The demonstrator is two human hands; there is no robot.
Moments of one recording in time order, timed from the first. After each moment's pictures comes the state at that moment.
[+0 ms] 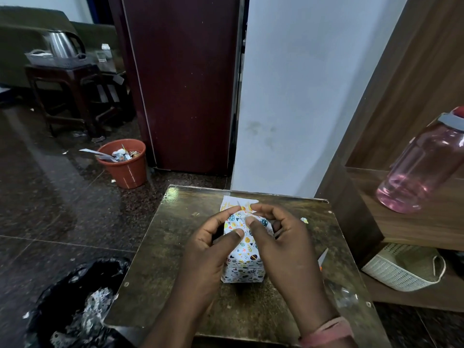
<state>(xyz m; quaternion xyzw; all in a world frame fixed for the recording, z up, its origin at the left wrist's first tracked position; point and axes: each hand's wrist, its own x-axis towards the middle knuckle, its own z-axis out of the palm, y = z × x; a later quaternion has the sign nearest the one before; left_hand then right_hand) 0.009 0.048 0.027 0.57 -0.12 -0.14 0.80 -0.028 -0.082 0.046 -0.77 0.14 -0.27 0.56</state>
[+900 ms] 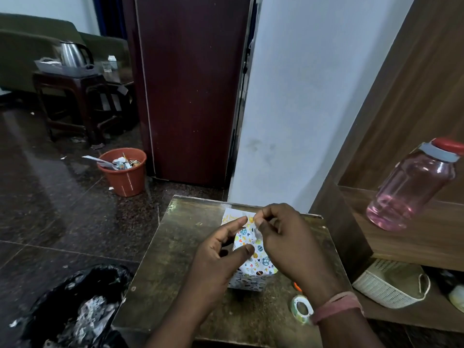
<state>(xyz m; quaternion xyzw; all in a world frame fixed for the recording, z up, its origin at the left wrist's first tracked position) 0.012 0.057 0.029 0.63 -0.16 -0.14 0.74 -0.025 -0.088 0.093 -0.88 0.13 -0.17 0.42</state>
